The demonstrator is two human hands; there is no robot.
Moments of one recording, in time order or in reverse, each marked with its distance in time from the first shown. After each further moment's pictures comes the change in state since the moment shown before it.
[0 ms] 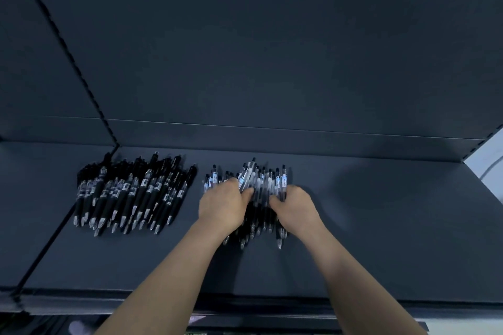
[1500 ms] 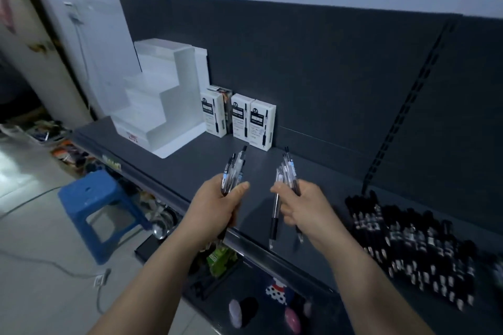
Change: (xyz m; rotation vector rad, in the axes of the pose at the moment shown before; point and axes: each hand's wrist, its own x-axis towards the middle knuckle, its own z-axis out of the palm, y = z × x) left_hand -0.153 -0.424 -0.251 -0.742 0.419 -0.309; right_hand -0.147 -0.383 0.284 0.578 -0.602 -0.319
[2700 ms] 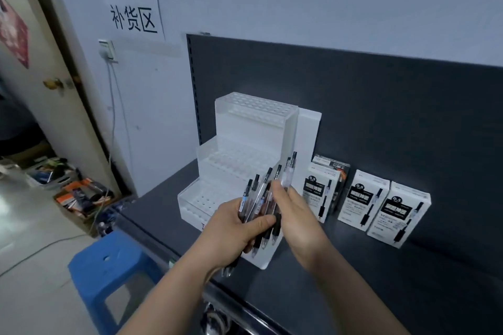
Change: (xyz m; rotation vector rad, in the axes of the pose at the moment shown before) left_hand 0.235 -0.087 -0.252 -0.291 -0.218 0.018; right_hand 0.241 -0.097 0.294 0.151 -0.016 -0.082
